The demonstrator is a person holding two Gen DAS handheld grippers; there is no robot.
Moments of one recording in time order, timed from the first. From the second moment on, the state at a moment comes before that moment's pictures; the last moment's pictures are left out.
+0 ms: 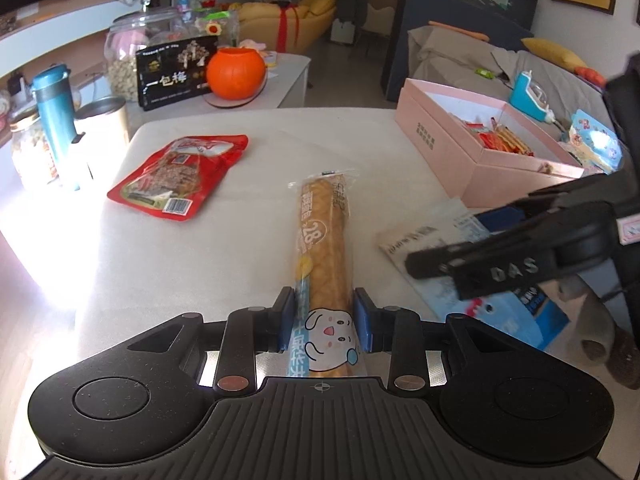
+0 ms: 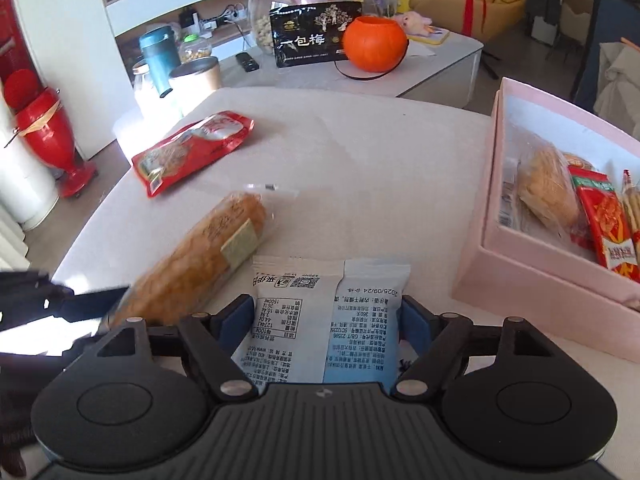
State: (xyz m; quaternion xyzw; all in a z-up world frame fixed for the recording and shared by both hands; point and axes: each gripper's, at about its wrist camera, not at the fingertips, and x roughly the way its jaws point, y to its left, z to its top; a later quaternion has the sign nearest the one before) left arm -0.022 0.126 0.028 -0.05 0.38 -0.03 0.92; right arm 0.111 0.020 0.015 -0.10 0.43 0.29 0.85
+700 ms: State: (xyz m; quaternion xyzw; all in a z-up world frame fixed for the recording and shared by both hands) left arm 0.079 0.060 0.022 -0.04 0.43 -0.07 0.90; right arm 0.086 -0.139 -0.008 -0.01 0.35 0.16 0.92
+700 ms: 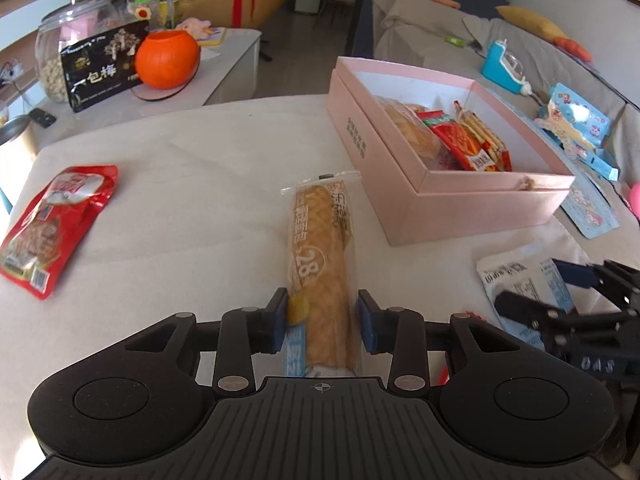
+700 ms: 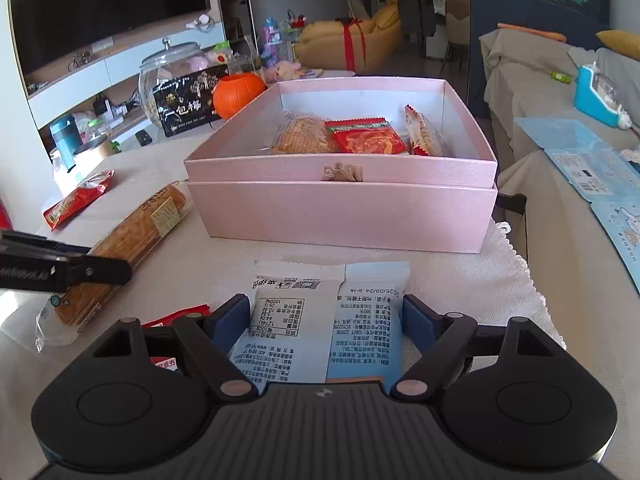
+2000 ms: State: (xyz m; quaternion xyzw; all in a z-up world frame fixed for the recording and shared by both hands) left arm 0.051 0.049 0.023 -0.03 0.44 -0.08 0.90; right arm 0.095 -0.123 0.017 -0.03 0.42 0.14 0.90
